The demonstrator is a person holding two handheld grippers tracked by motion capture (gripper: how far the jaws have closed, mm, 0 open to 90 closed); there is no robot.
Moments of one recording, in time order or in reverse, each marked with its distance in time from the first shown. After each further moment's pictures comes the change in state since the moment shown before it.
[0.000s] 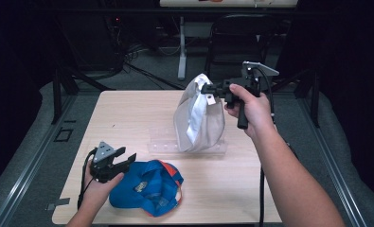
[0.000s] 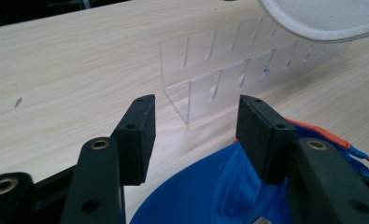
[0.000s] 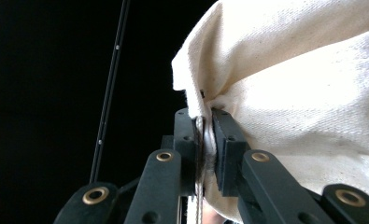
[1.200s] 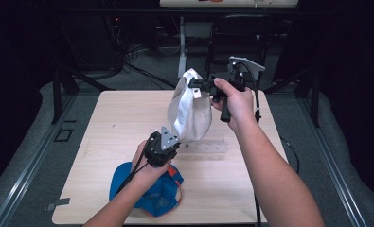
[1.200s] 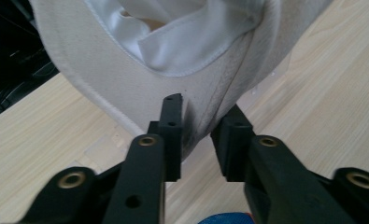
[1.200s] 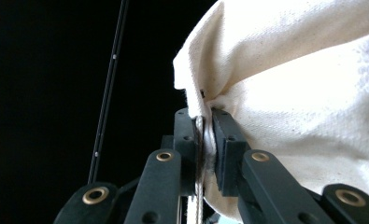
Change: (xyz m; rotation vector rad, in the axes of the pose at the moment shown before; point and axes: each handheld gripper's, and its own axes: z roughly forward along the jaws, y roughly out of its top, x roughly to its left) left arm -0.105 0.083 0.063 0.042 -0.033 0.320; right arm 0.009 0.009 0.035 -0.028 -0.014 0.008
